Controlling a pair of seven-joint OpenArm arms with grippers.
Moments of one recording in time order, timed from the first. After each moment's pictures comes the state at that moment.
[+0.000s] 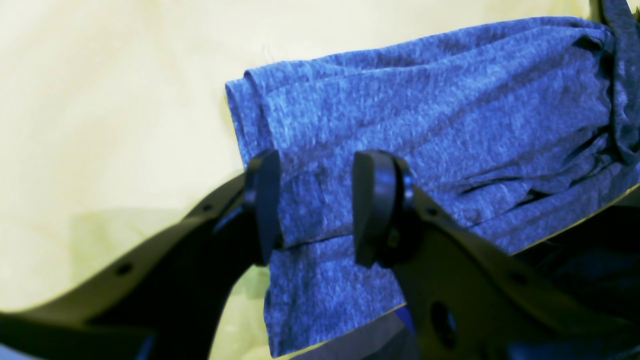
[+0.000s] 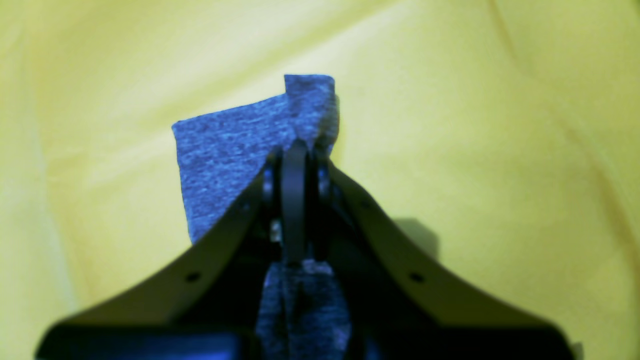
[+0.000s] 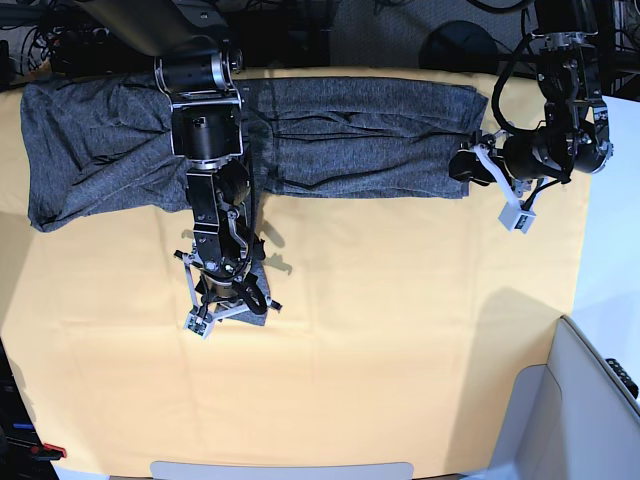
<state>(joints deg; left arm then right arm) 7.1 -22.5 -13.6 100.4 -47.3 -16.7 77.2 25.5 -7.9 2.2 56.6 9.6 -21.1 -29.2</state>
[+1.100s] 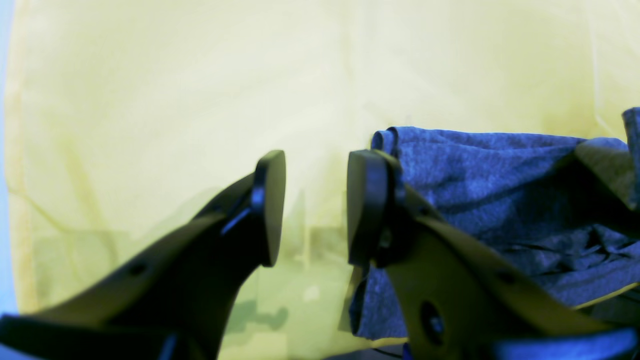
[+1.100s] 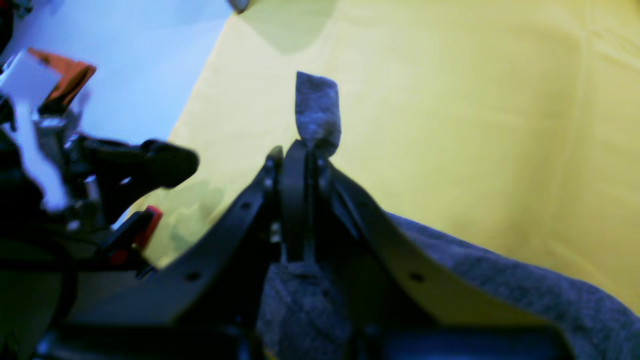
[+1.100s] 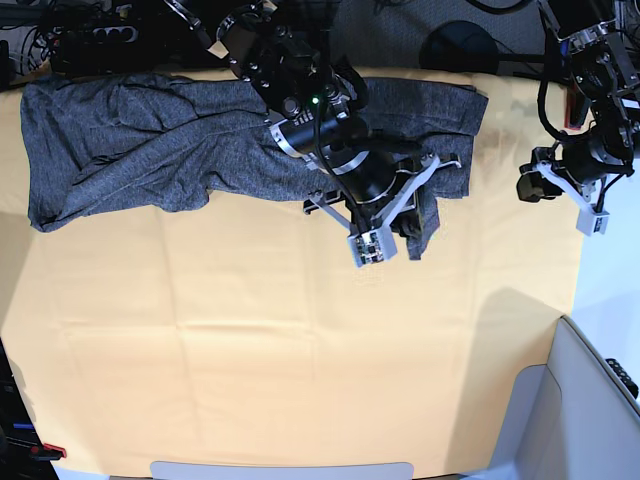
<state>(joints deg) 7.8 -22.6 -31.7 100.6 -47.3 -16.7 77.2 4.4 -6.6 -41.6 114.4 9.6 -21.1 -58.2</state>
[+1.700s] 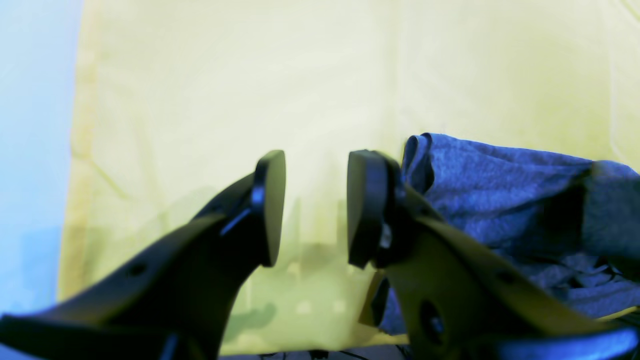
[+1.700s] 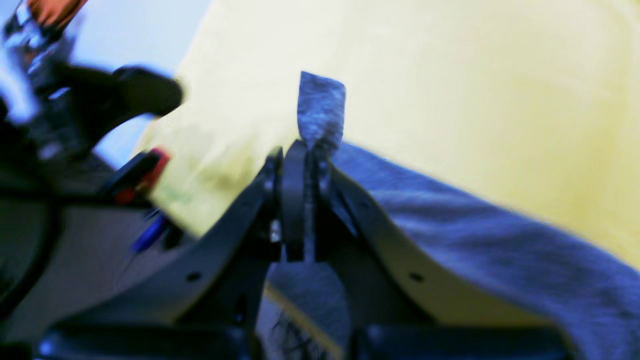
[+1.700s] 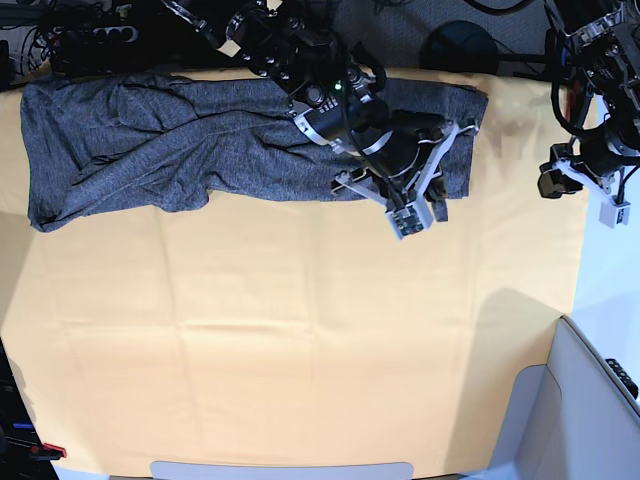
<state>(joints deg) 8.4 -22.5 -37.6 100.6 -47.3 -16.7 77.4 4.8 -6.5 -48.0 112.0 12.9 -20.2 -62.6</state>
